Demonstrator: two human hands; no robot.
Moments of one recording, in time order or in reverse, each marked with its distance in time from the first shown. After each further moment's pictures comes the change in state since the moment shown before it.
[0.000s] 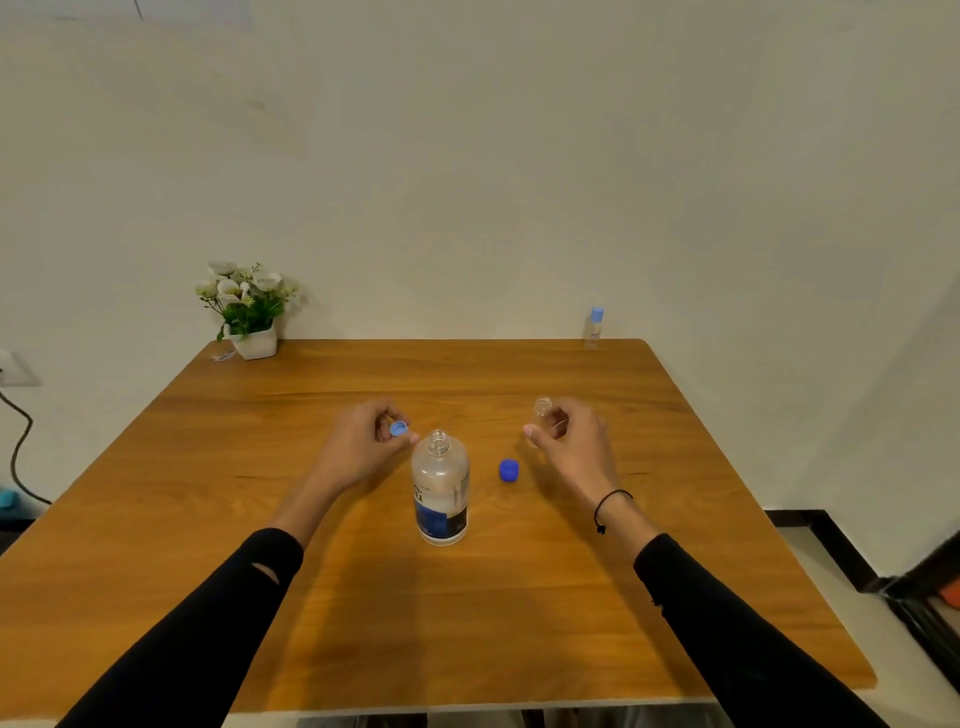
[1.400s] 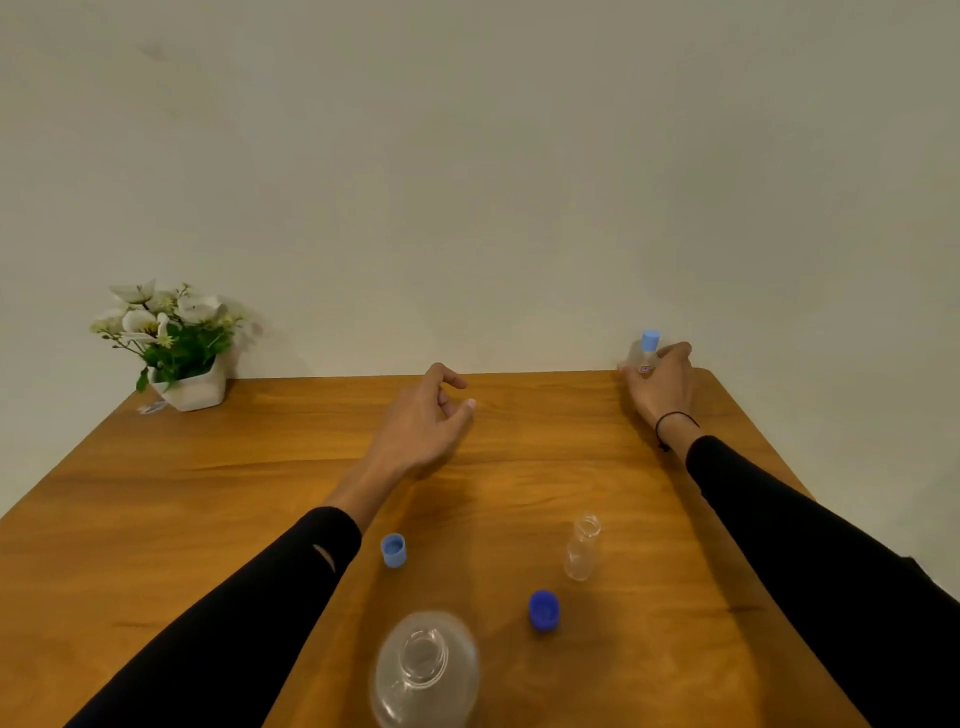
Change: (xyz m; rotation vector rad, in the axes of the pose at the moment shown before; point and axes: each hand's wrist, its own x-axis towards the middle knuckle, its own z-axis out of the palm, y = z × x) left_hand 0.194 -0.007 0.074 -0.032 0.018 0.077; right_hand 0.275 0.135 0.033 -0.082 0.244 0.235
